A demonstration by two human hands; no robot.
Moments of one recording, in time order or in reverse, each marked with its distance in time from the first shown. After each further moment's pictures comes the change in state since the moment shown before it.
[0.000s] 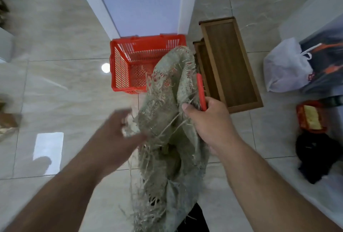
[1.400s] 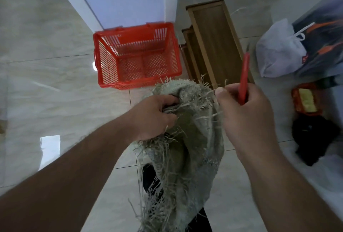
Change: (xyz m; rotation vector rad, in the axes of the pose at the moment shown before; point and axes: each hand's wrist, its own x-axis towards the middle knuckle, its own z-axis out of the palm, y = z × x) left_hand 0.067 0.047 0.070 0.255 -0.372 0.328; right_hand -0.029 0.018 -0.058 0.074 0.316 -0.103
